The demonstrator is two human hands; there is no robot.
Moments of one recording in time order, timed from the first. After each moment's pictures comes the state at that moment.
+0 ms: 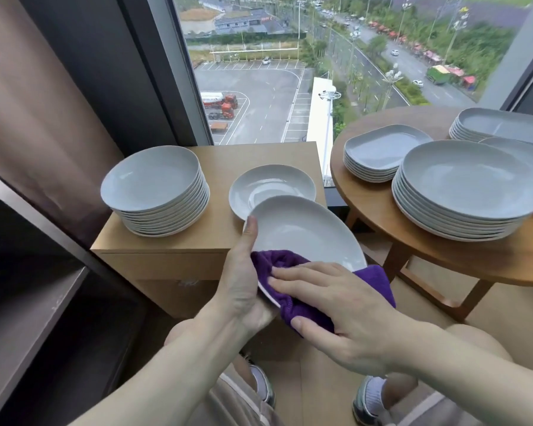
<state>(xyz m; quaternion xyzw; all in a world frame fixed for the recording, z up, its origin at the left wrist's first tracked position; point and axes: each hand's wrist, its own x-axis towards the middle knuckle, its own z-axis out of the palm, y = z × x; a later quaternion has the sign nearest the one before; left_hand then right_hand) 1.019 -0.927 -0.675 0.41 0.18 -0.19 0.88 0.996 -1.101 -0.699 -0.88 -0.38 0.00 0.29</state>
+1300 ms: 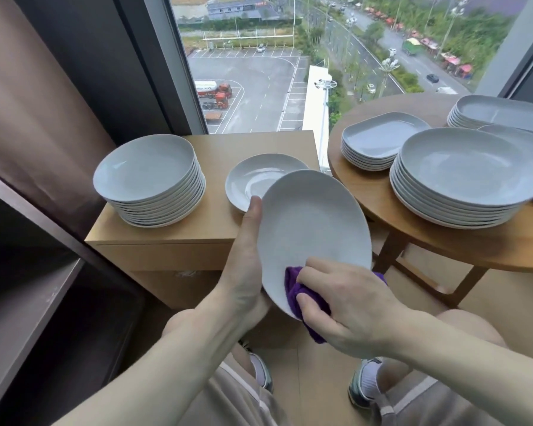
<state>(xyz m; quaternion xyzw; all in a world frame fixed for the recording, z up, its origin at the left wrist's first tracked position) 1.018 -0.933 -0.674 0.49 0.09 -0.15 0.85 0.991 -1.097 -0.701 -0.91 -0.33 -0.06 0.24</state>
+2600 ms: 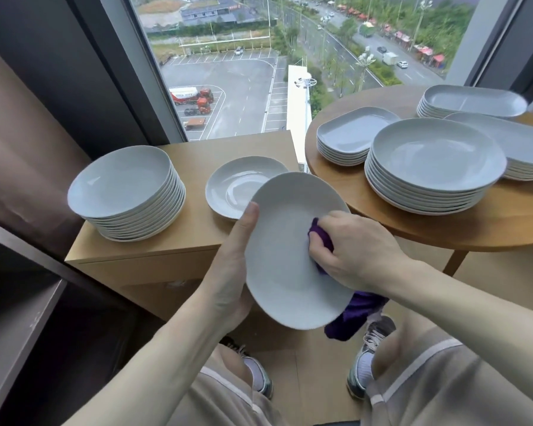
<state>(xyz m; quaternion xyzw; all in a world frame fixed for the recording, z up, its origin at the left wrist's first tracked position) 1.016 -0.935 -0.666 0.55 0.03 -0.18 0.81 1.039 -1.129 -0.697 -0.97 -0.14 -0.08 0.19</state>
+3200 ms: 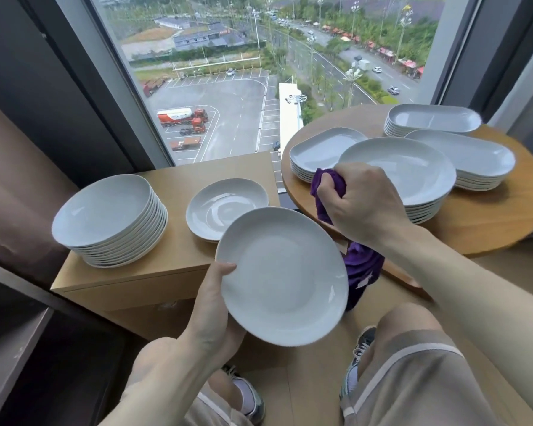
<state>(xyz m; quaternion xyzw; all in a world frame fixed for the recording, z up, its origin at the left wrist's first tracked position) 0.993 -0.960 -0.677 0.53 0.12 -0.16 0.83 1.072 -1.186 -0.641 -0.91 -0.04 -0.25 0.31</state>
